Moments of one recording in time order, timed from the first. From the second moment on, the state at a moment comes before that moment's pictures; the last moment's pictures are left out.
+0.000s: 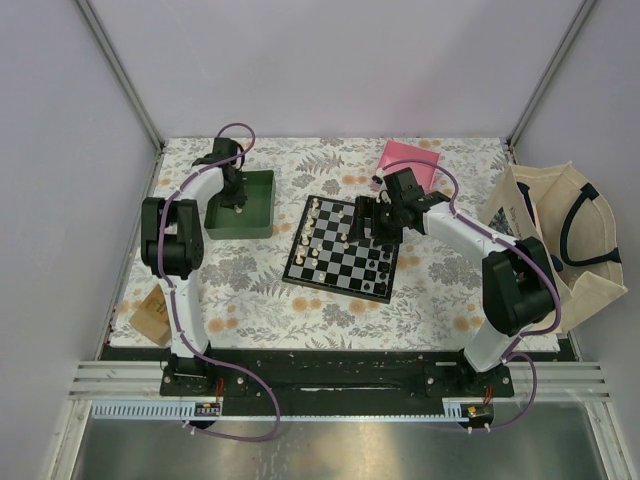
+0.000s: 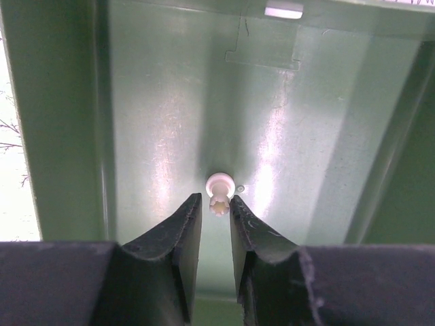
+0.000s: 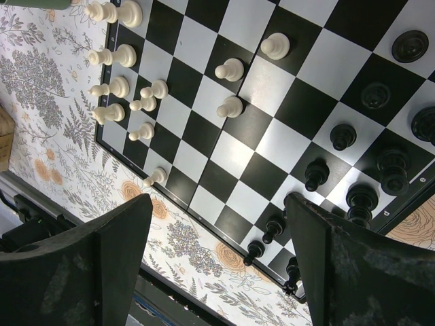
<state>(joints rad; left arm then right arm) -0.07 2.13 1.66 -0.61 -0.11 -0.21 0.44 1.69 1.21 -0.47 -0.33 0.46</state>
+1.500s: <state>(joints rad) -0.67 1.35 1.14 -0.75 -0.17 -0.36 0.44 1.69 1.21 -0.47 -0.34 0.48</state>
